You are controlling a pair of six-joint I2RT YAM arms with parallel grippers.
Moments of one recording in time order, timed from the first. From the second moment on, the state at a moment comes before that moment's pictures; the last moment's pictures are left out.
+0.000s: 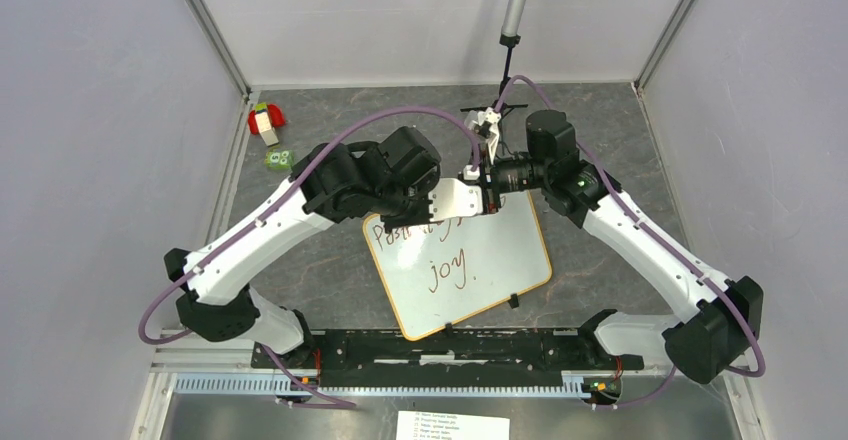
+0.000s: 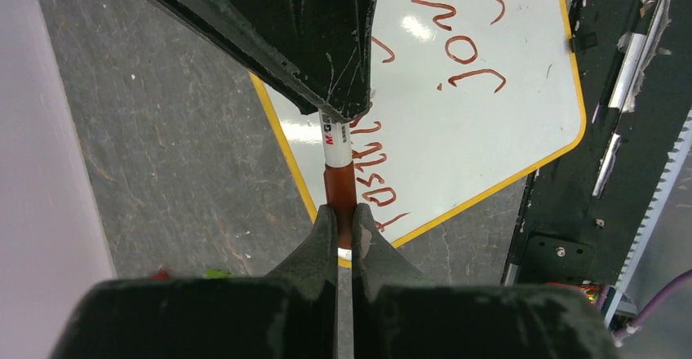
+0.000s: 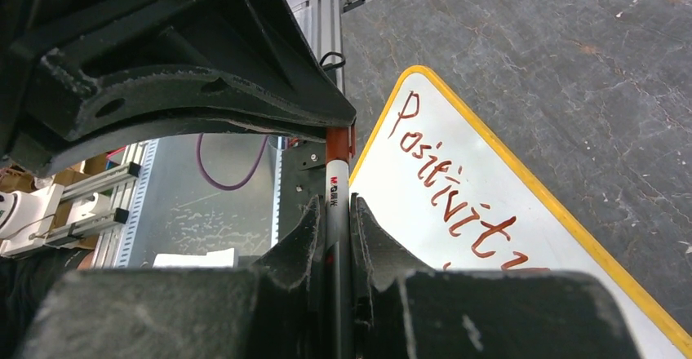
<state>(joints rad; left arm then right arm) -1.05 1.47 1.86 -1.36 -0.01 0.56 0.59 1.26 1.15 -0.23 -1.02 0.16</state>
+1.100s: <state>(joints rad) -0.83 1.32 1.78 -1.13 0.12 0.68 0.46 1.25 1.06 0.11 -1.06 0.36</state>
